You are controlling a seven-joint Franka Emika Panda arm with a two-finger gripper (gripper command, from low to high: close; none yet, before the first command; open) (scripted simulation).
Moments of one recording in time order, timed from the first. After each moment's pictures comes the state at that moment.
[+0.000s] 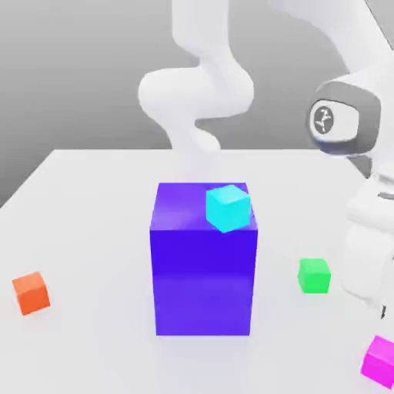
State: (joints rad) arm 0.24 0.28 0.26 -2.26 -0.20 2.59 0.66
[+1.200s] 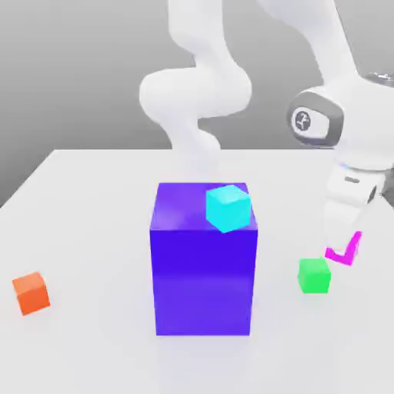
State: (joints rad) arm 0.43 -0.17 0.35 -2.84 0.11 2.68 0.49
